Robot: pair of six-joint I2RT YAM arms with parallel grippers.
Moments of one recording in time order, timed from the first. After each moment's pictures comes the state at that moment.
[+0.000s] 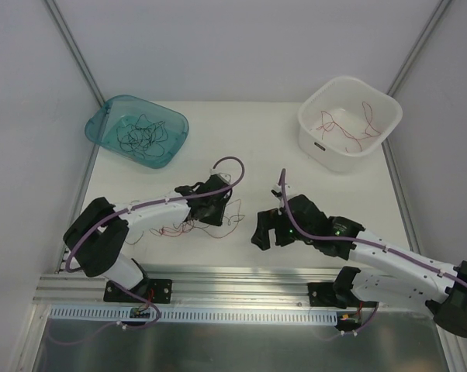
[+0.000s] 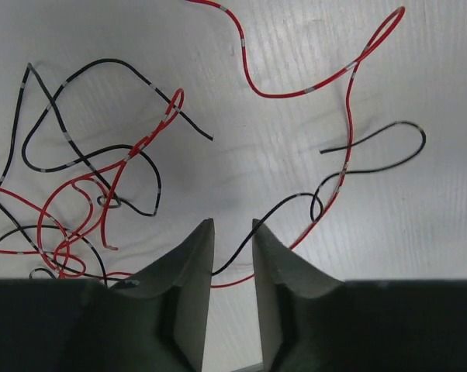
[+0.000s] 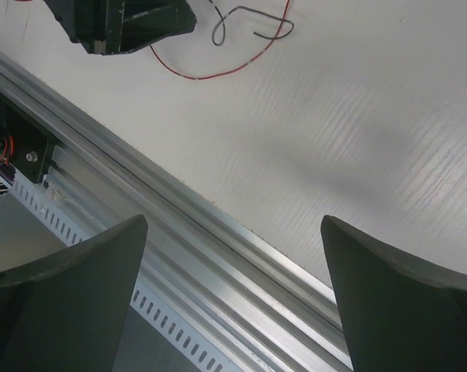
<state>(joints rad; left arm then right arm) -0.82 1.50 0.86 -0.44 -0.14 -0.52 0.99 0.94 0.67 -0.48 0.02 0.61</state>
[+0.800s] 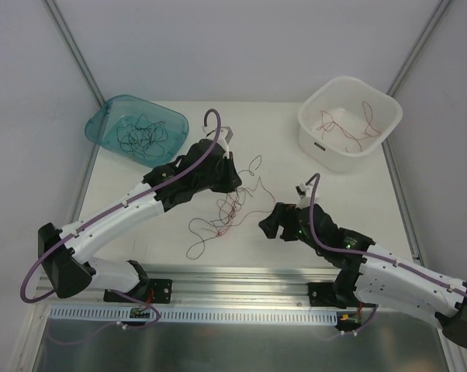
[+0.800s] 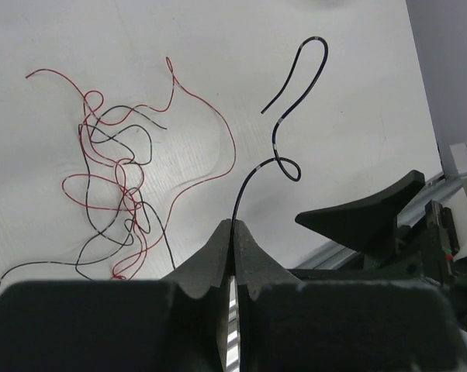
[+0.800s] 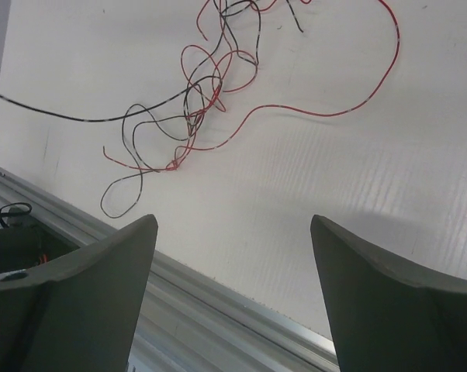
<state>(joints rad) -0.86 1.30 1.24 -0.53 -0.10 -0.64 0.99 0.73 0.50 -0.31 0.27 0.79</state>
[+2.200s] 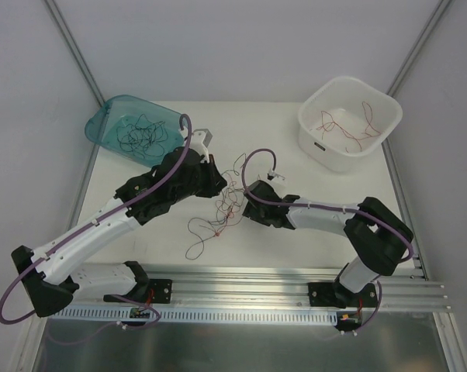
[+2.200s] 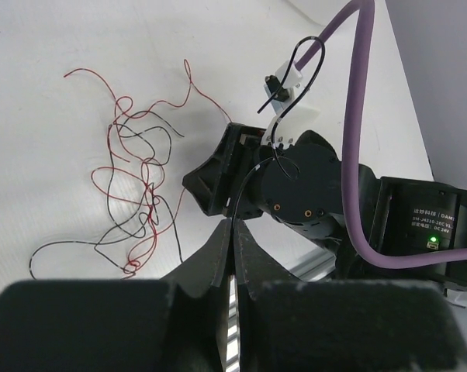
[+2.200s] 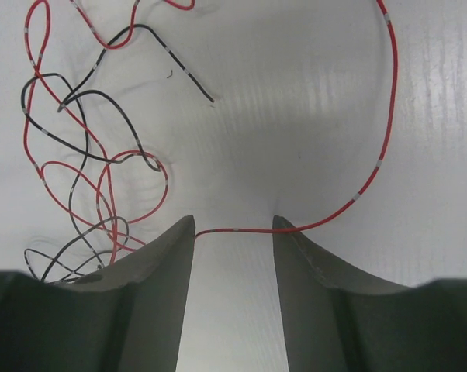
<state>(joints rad) -0.86 1.11 1.17 -0.59 -0.16 -0.65 0.90 1.61 0.84 -0.22 0.34 1.13</state>
